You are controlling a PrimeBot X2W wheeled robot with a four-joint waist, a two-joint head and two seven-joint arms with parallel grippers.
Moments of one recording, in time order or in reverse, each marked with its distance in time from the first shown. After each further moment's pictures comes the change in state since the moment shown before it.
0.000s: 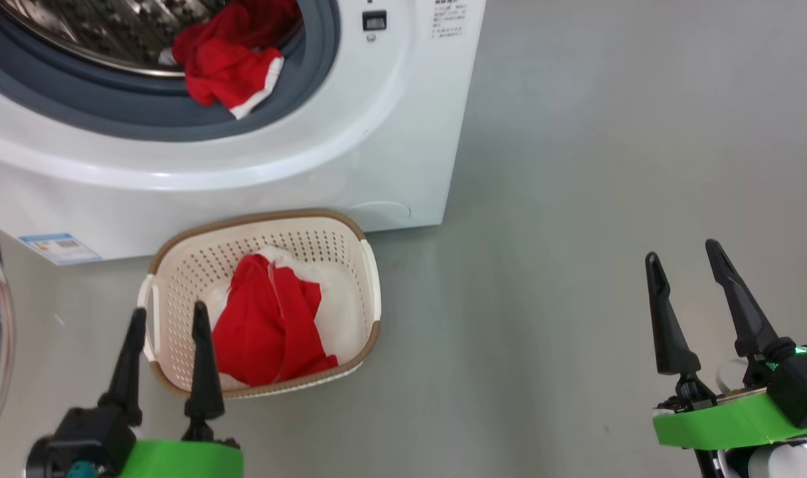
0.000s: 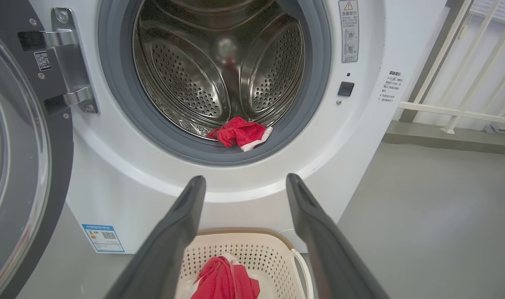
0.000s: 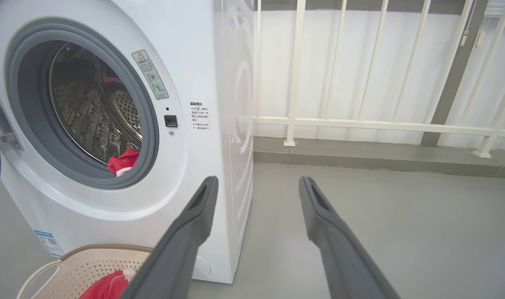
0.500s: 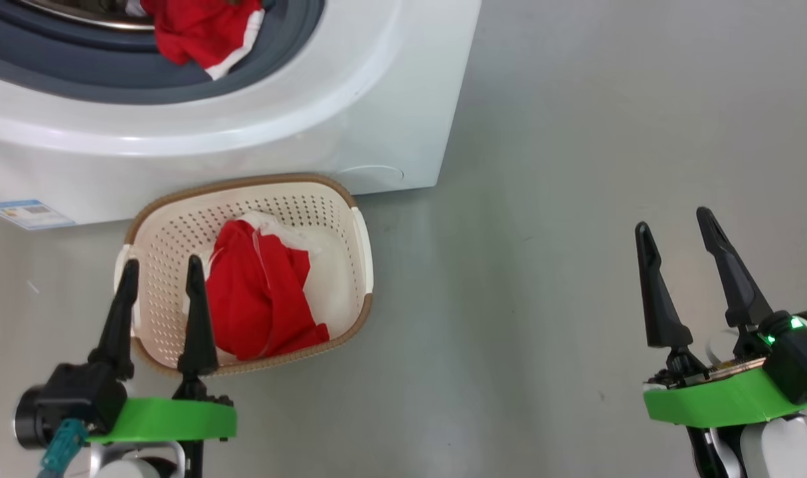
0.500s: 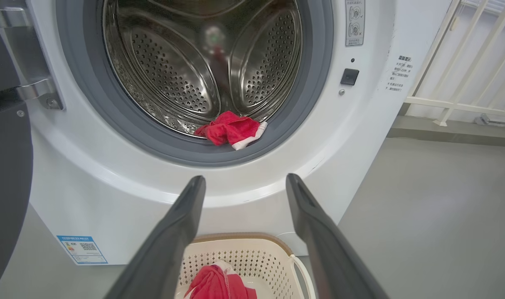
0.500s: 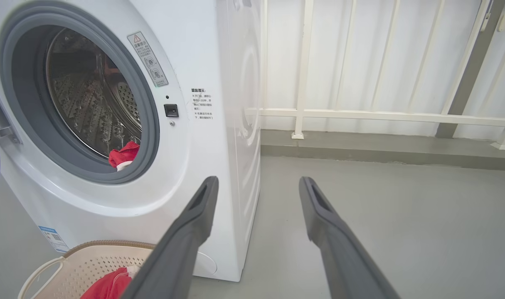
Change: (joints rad) left arm -0.114 0.009 0.010 0.044 0.011 -0.043 -0.006; right arm -0.077 -0.001 0.030 0.003 0.016 0.000 0.000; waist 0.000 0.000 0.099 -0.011
